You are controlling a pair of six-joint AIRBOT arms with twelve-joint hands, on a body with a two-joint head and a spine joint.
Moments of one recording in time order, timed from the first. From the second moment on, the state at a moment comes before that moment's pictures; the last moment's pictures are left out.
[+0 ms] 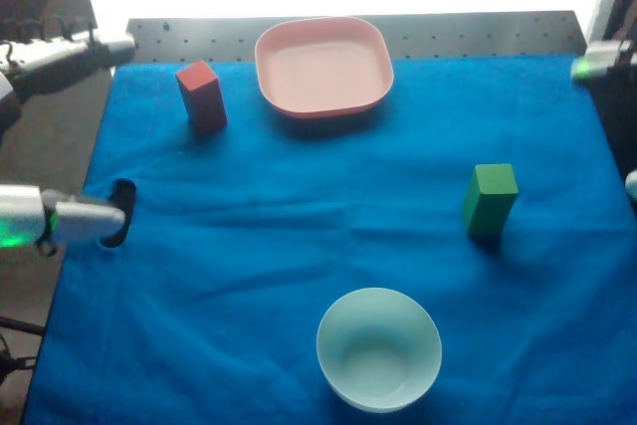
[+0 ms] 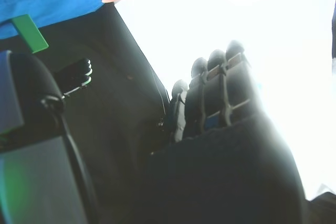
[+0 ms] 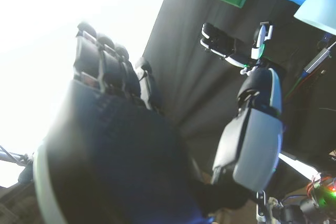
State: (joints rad) left arm 1.10 -0.76 0.98 -0.24 -1.02 0.90; right arm -1.21 -0.93 1.32 -0.04 1.22 -0.13
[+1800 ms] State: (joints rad) left arm 0.53 -1.11 1.34 -0.28 -0.32 1.39; right arm -1.21 -0.95 1.33 -0.05 1.22 -0.13
